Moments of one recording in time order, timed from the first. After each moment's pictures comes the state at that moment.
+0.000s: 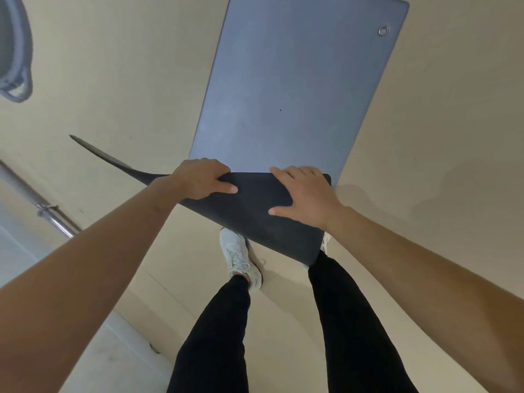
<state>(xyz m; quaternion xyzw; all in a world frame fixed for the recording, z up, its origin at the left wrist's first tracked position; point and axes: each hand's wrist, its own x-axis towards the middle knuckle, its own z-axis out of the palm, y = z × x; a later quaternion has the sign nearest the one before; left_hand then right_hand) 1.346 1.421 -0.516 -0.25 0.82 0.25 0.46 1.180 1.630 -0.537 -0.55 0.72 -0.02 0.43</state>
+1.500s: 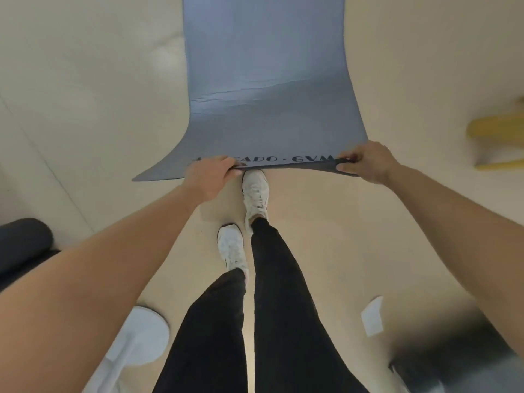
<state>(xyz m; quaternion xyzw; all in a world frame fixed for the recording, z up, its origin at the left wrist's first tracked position) 1.404 2.080 -0.541 -0.42 0.81 0.37 0.18 1.041 2.164 -0.473 -0.49 0.74 0.15 0.44</state>
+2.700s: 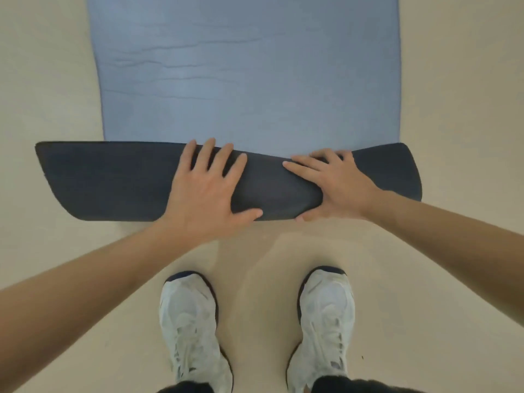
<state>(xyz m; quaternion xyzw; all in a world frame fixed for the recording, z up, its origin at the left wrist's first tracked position) 1.349 2.297 -0.884 -0.38 0.90 0.07 0.17 1.070 2.365 -0.930 -0.78 0.56 0.09 0.27</state>
